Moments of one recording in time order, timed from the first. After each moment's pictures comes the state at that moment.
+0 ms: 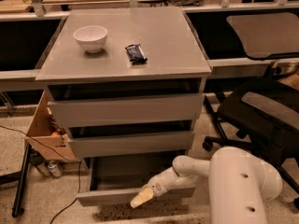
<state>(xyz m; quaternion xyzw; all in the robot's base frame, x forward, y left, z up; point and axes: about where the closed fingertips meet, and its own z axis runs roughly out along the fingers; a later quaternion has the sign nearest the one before) 0.487 0.053 0.295 -0.35 0.77 0.53 0.07</state>
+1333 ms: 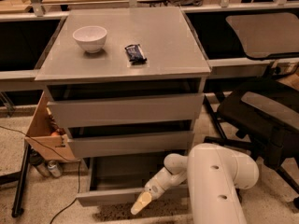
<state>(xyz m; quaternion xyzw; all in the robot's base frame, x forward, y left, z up) 0.455 0.056 0.273 -0.40 0.74 0.53 -0.04</state>
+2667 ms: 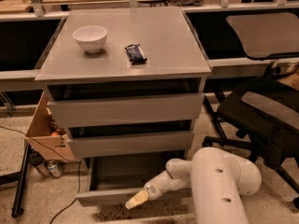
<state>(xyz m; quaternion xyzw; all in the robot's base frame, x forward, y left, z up) 0.471 0.074 0.260 -0.31 0.78 0.54 -0.03</state>
